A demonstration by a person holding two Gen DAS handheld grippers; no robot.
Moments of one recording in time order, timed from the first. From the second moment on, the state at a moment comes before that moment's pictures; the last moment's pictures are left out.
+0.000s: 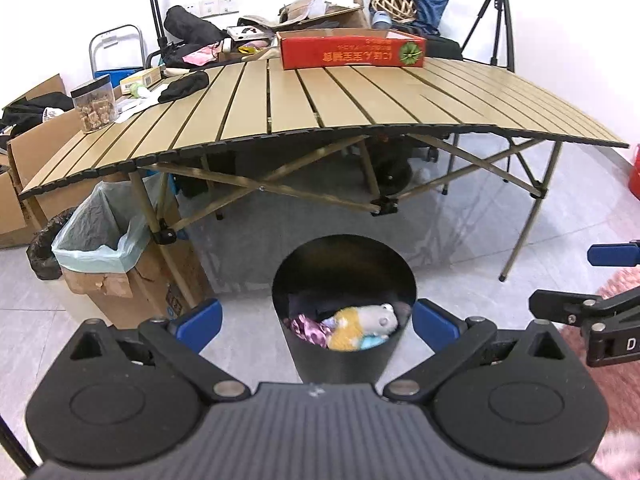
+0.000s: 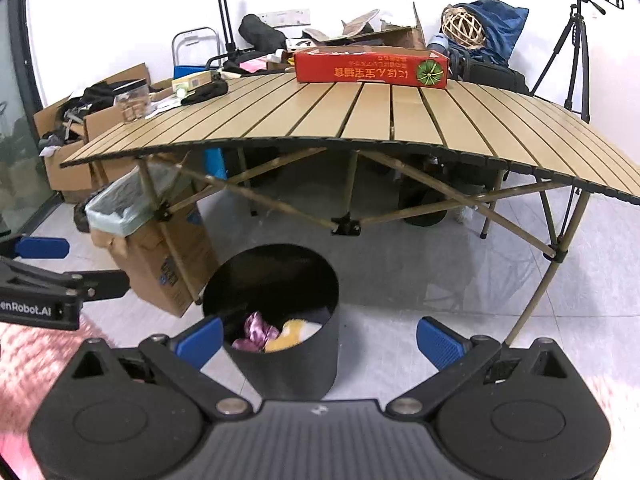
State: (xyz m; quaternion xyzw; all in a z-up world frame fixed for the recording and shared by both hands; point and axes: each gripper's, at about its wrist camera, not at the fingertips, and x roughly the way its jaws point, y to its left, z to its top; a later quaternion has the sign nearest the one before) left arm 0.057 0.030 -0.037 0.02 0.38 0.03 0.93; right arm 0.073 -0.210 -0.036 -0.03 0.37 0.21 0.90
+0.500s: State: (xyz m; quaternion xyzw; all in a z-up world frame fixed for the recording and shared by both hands) left arm 0.029 0.018 -0.028 0.02 0.37 0.02 0.93; right arm 0.043 -0.220 -0.024 -0.03 0.37 0.20 0.91
